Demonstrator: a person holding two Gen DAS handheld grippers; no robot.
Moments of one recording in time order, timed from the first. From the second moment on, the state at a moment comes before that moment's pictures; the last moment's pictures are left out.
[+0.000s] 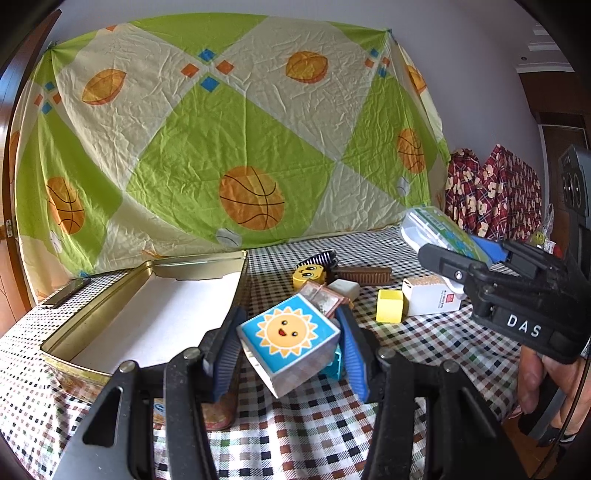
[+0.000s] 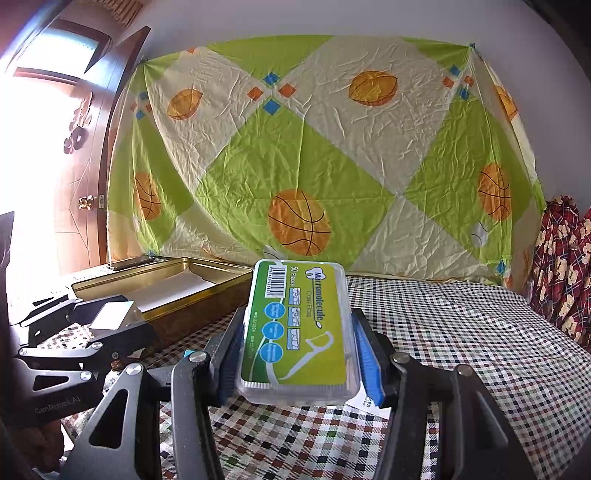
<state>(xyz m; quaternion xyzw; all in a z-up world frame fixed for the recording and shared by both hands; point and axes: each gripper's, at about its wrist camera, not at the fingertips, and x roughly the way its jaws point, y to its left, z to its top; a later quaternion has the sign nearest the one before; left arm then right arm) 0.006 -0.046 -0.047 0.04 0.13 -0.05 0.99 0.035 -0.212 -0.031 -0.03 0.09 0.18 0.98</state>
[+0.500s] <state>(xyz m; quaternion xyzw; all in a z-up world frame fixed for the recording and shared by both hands) 0.011 -0.012 -0.039 0.01 0.12 -0.01 0.99 0.034 -0.213 -0.030 -0.02 0.08 0.17 0.98</state>
